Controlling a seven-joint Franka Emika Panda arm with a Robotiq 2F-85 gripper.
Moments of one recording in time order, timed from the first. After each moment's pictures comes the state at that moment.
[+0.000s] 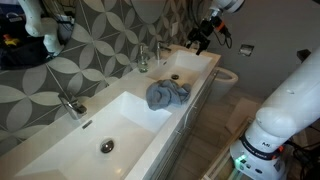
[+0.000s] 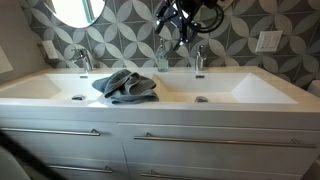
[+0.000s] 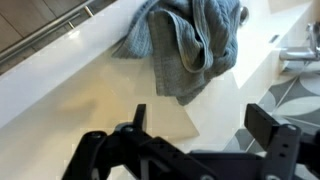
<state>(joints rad) -0.15 -0.07 -0.37 -2.04 0.53 1.69 -0.35</state>
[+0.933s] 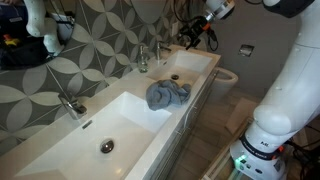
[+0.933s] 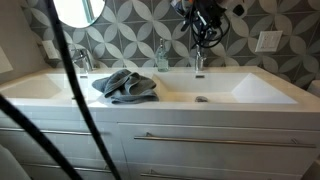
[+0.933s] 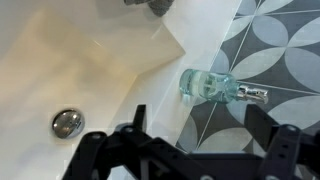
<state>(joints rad) -0.24 0.17 -0.34 -1.85 0.86 1.83 -0.29</state>
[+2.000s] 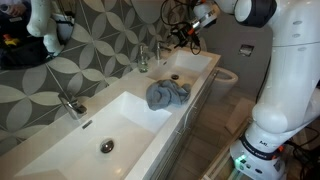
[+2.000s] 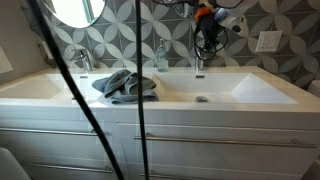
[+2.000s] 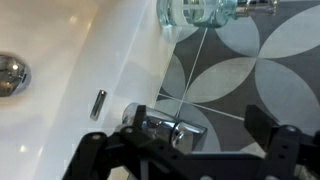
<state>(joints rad) -0.31 0.44 -0.23 -1.62 1.14 2.03 -0.31</state>
